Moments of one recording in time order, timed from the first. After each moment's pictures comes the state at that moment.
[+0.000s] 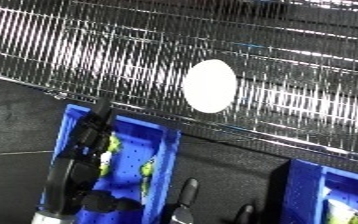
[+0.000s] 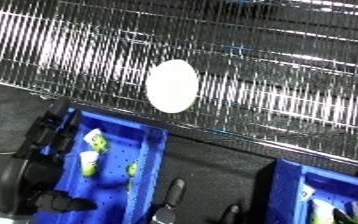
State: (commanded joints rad) left arm -0.25 0.52 -0.30 0.24 -0.66 -0.52 -0.01; right arm -0.35 -0.42 0.33 1.09 0.82 -0.17 0.11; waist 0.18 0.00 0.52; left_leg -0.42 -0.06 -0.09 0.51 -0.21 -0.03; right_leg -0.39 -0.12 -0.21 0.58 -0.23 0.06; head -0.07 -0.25
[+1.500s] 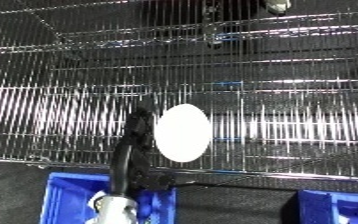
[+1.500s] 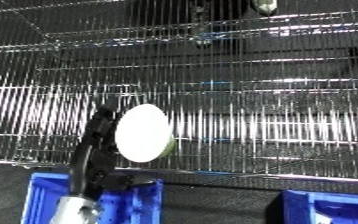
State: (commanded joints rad) left arm -0.68 0.42 -0.31 0.71 -0.59 -0.45 0.20; right arm -0.38 -0.39 0.44 0.94 0.79 -0.15 0.10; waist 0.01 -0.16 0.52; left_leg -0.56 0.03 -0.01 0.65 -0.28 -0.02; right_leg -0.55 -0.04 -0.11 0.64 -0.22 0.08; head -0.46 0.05
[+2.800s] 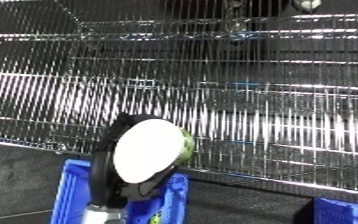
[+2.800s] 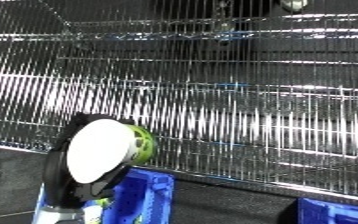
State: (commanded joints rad) left arm -0.49 0.46 -0.17 0.37 -0.72 -0.58 0.06; right arm -0.28 -0.35 0.38 0.99 0.85 -0.20 0.03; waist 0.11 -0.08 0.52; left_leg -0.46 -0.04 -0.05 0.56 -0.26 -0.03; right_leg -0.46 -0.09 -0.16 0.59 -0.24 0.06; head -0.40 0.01
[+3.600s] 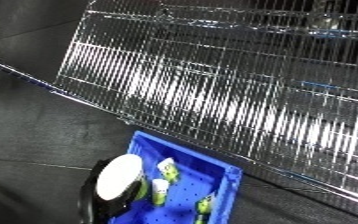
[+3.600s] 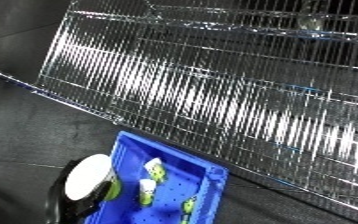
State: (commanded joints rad) left arm -0.24 0.48 0.01 0.94 -0.85 -0.47 0.15; right arm -0.26 -0.35 0.33 1.15 0.91 -0.27 0.11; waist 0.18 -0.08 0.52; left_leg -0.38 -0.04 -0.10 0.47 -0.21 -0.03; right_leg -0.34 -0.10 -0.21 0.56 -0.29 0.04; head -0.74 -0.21
